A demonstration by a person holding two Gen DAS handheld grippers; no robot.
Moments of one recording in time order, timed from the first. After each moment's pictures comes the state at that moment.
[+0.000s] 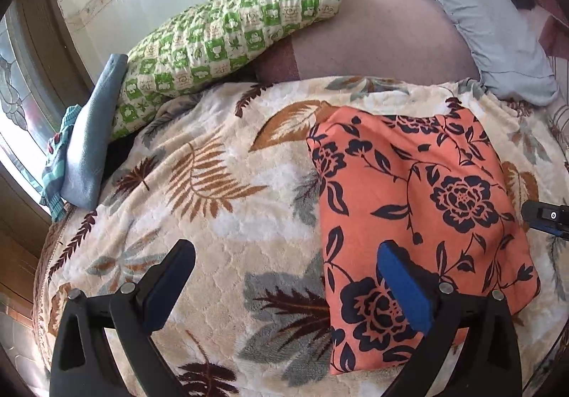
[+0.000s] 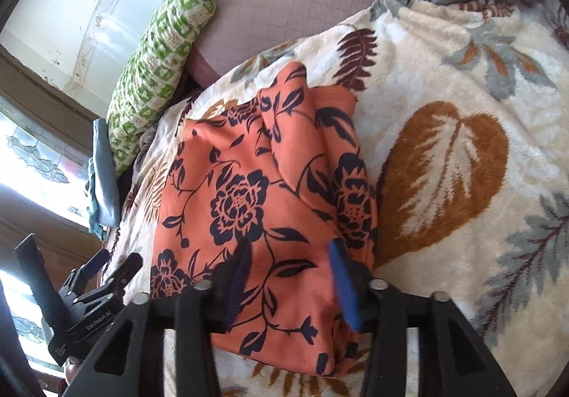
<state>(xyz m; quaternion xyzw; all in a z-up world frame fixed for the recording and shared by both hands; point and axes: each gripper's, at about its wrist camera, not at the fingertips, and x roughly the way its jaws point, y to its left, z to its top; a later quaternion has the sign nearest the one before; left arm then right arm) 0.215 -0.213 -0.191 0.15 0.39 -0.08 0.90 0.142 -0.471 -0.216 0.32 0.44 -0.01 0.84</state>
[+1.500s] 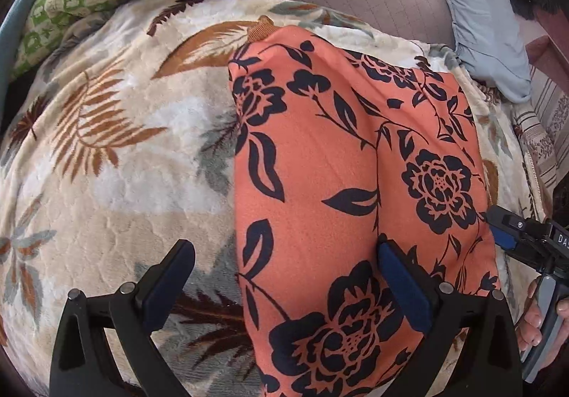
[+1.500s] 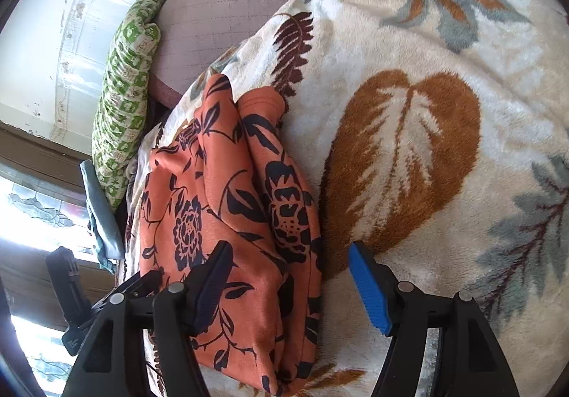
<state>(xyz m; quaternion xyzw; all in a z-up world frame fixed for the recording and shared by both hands) 0.271 -0.234 -0.260 0.05 0.56 -0.21 0.80 0.146 -0.511 -0.259 0.41 0.47 -0.02 0.79</state>
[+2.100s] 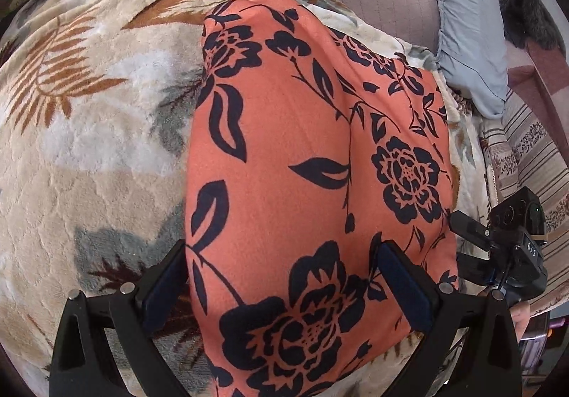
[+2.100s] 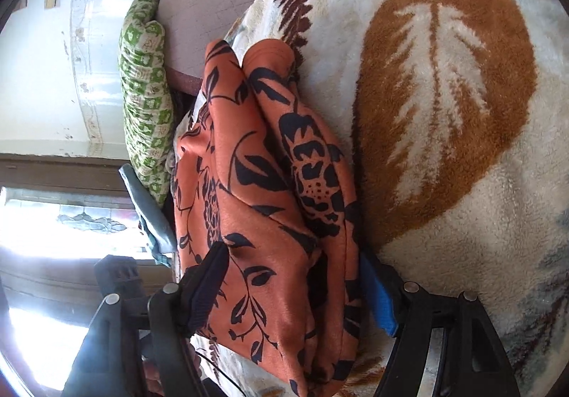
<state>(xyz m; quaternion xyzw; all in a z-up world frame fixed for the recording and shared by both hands) 0.274 -0.235 -0.276 -0.04 0.60 -0.26 0.75 0.145 -0.509 -0.286 0.52 0.45 0.08 0.72</state>
